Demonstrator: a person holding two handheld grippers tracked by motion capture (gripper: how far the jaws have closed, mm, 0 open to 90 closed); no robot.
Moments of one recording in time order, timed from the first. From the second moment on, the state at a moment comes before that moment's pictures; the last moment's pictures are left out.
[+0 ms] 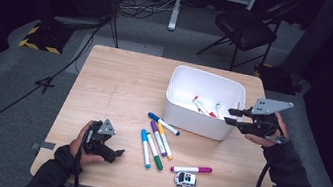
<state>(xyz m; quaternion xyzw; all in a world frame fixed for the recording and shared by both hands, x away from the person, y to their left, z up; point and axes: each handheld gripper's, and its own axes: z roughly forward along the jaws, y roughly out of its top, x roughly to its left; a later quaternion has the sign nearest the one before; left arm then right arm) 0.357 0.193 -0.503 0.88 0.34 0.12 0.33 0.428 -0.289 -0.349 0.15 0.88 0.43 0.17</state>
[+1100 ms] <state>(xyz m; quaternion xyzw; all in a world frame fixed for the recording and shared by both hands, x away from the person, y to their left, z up) 0.356 0.192 -0.503 0.87 0.34 0.11 0.33 0.368 -0.259 -0.496 0.10 0.92 0.39 0.04</state>
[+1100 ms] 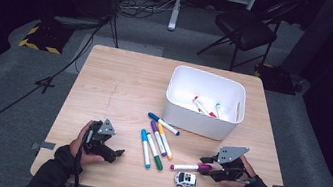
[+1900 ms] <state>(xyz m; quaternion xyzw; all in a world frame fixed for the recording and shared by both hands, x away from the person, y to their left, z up) 0.356 0.177 -0.503 0.87 0.34 0.12 0.32 0.372 -0.281 -0.486 0.12 0.89 0.42 0.08</state>
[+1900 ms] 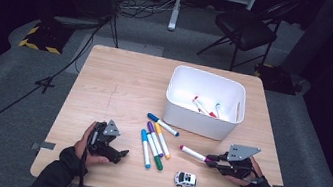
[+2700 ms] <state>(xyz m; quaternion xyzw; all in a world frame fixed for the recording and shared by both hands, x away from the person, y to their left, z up) 0.356 0.174 -0.503 0.88 0.34 0.12 0.33 0.401 -0.287 -0.370 0.10 0.88 0.44 0.17</state>
